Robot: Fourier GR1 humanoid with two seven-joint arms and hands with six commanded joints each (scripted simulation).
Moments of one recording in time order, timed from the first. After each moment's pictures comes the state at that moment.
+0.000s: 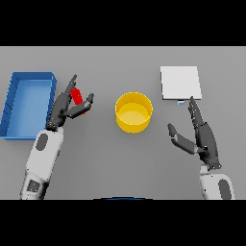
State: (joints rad) left arm -0.42 0.07 0.01 -1.05 -0.18 0.01 -0.05; right arm 0.09 -0.09 0.09 -1.70 0.17 0.01 -0.09
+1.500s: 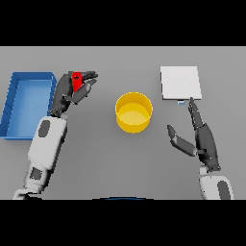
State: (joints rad) left arm -0.55 0.05 0.04 -1.03 -0.11 0.01 -0.15; right arm 0.10 -0.09 0.10 -1.71 0.20 -0.01 -0.14
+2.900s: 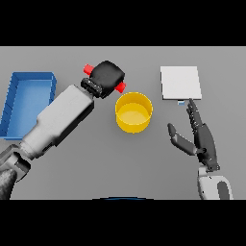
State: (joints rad) left arm -0.98 0.24 -0.63 -0.91 -0.97 -0.34 0.05; right arm 0.10 -0.06 0.10 -1.72 0.16 0.01 -0.06
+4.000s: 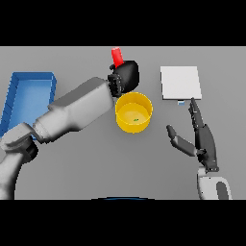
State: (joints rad) left arm -1.25 0.20 -1.02 -0.72 -1.40 -0.30 -0.22; right arm 0.11 -0.05 0.09 -1.71 0.19 -0.03 -0.12
